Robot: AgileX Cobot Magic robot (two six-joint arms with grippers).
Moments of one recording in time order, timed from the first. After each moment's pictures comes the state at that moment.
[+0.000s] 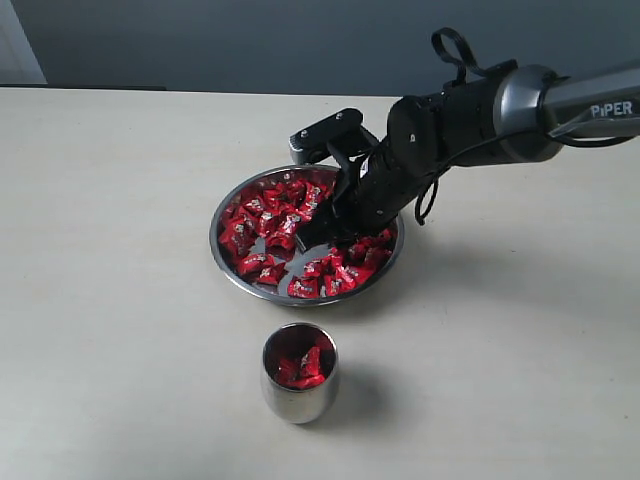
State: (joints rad) left arm -0.06 0.00 0.00 -0.05 0.18 0.07; right arm 0.58 2.01 -1.24 0.19 0.42 -0.26
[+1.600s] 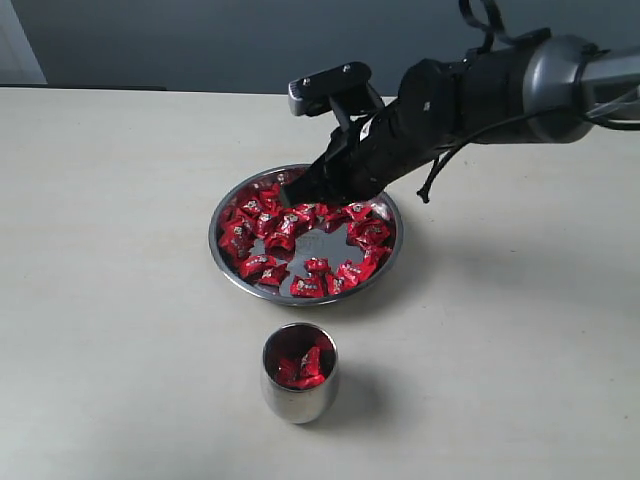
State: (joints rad) left arm -0.06 0.00 0.00 -0.05 0.18 0.07; right arm 0.58 1.94 -1.24 0.28 0.34 -0.25
